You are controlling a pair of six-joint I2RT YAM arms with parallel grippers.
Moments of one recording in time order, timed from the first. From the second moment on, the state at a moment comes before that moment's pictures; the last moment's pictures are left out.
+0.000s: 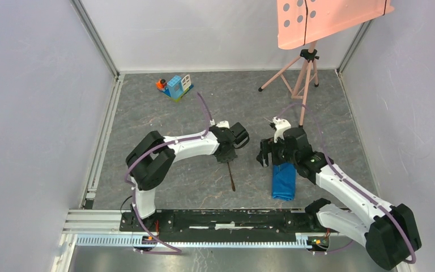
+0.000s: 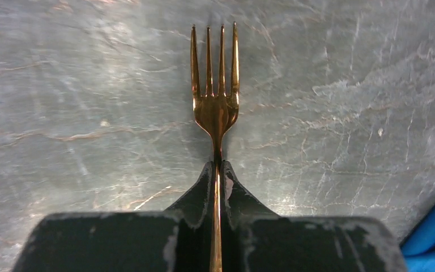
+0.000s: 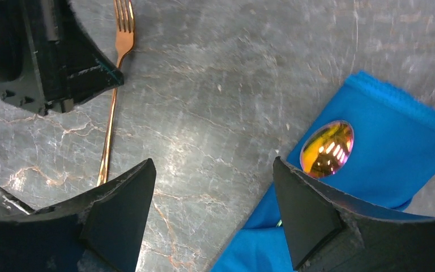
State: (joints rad) left arm -0.91 1.88 1.27 -0.66 -0.31 -1.10; right arm 0.54 1.00 0.60 -0.30 -0.07 0.21
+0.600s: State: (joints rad) left arm -0.91 1.59 1.03 -0.21 0.07 -0.79; right arm 0.32 1.04 0.28 0.31 -0.68 0.53
